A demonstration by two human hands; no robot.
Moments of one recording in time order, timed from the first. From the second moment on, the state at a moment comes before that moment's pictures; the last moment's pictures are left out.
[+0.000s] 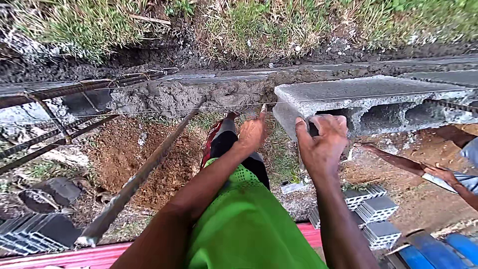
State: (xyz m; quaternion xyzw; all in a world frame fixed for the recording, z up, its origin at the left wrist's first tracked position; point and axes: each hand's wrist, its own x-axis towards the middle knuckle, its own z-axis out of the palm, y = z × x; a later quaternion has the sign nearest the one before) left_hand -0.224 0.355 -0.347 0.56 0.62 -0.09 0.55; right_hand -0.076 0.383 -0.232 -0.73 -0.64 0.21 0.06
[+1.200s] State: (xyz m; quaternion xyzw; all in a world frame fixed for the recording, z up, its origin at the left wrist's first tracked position) left_hand -0.223 0.412 -0.360 0.53 0.64 -0.01 0.56; right_hand -0.075 0.385 -0.230 -0.73 -0.64 0.22 0.05
